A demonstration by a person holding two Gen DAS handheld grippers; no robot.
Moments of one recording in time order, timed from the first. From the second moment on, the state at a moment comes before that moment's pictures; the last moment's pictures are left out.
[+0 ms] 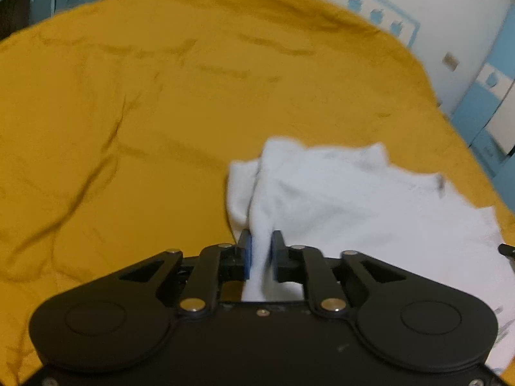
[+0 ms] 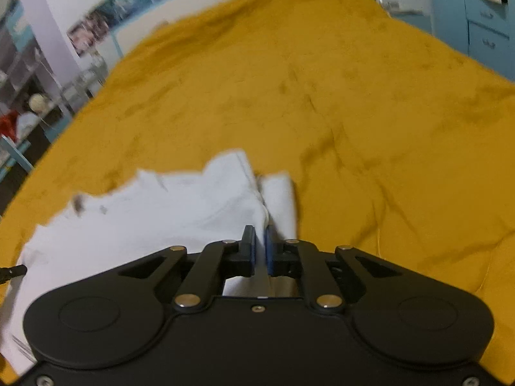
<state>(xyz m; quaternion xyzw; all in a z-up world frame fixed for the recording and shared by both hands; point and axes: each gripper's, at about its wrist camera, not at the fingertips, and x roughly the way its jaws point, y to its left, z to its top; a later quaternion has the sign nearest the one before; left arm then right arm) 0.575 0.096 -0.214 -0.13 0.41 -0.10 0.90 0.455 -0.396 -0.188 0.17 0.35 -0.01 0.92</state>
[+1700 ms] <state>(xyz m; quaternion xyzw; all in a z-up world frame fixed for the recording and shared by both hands) 0.432 0.134 -0.163 -0.14 0.44 -0.12 0.88 0.282 -0.347 -0.147 0.16 0.34 -0.03 0.93</state>
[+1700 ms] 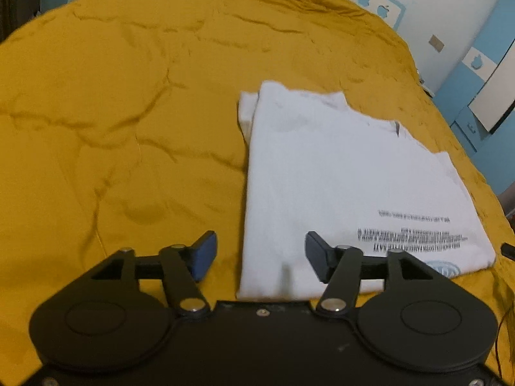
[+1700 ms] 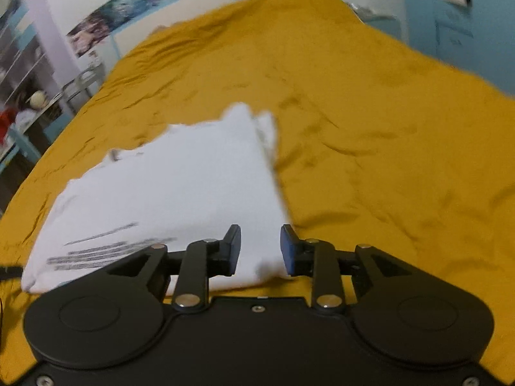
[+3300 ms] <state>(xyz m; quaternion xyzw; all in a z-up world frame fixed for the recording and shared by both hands) 0.533 0.116 -0.209 -0.28 0.48 -0.18 0.81 0.310 -0.287 -0.194 0.15 0.35 -0.08 0.92</state>
